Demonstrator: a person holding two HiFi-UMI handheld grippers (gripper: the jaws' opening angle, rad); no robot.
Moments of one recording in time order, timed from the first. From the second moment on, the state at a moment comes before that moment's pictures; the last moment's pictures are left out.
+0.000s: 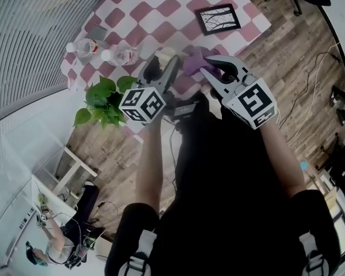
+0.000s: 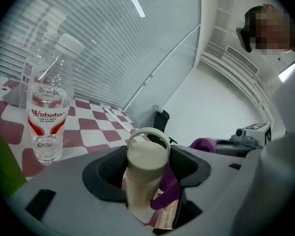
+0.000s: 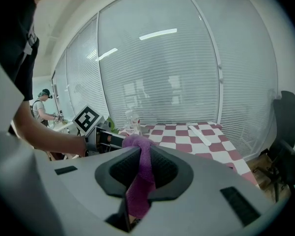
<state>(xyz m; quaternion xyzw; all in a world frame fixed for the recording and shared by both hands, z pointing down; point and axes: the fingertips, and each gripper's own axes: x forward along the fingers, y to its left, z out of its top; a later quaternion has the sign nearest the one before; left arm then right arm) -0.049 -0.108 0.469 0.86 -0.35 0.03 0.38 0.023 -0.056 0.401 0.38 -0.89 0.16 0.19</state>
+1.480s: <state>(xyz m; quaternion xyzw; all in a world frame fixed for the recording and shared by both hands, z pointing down) -0.067 -0.111 0.478 0.84 -0.36 0.01 0.41 -0.014 -0.052 0.519 0.34 -0.87 0.20 0.29</state>
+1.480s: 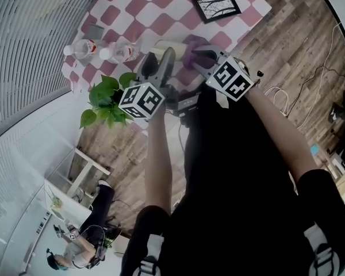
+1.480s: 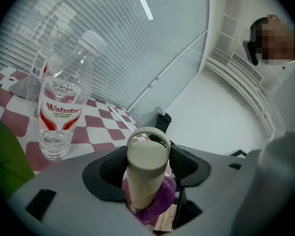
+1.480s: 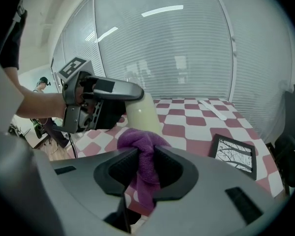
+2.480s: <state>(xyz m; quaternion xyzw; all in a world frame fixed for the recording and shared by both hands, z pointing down) -0.080 -0.094 0.482 0.85 -0.35 0.04 0.40 0.015 -0.034 0.567 0.33 -0.85 0.26 0.31</state>
